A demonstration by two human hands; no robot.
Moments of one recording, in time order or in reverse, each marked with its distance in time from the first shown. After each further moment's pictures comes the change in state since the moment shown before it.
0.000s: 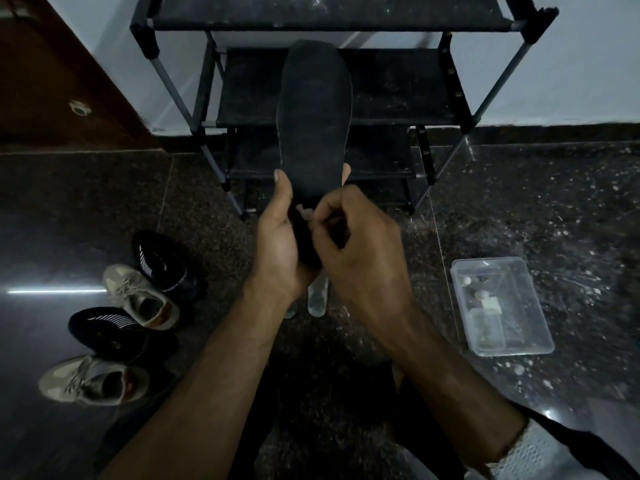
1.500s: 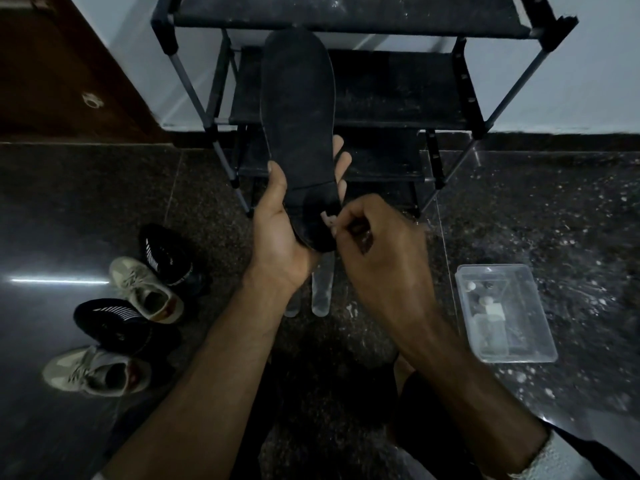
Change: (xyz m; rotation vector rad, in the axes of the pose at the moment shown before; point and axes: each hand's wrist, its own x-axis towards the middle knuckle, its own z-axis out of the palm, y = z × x) left_hand 0.005 0.015 -0.003 -0.053 -0.081 0.105; right_hand -0.003 0.004 -0.005 -0.065 -0.017 -0.022
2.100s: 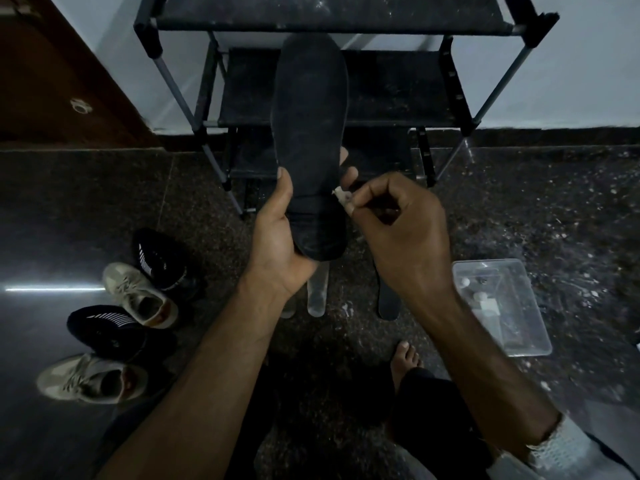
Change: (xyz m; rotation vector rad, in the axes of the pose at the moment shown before) left_hand -0.001 -0.009 0.003 0.009 -0.067 -0.062; right_hand 0.017 0.015 -0.024 0.237 0.082 0.126
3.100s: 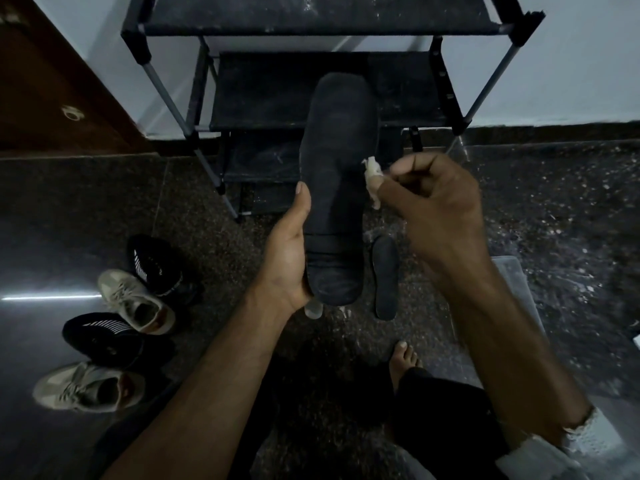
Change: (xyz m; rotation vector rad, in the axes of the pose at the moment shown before) left_hand -0.007 -0.013 0.008 0.131 0.131 -0.182; right_hand 0.023 0.001 -0.028 0.289 0.100 0.230
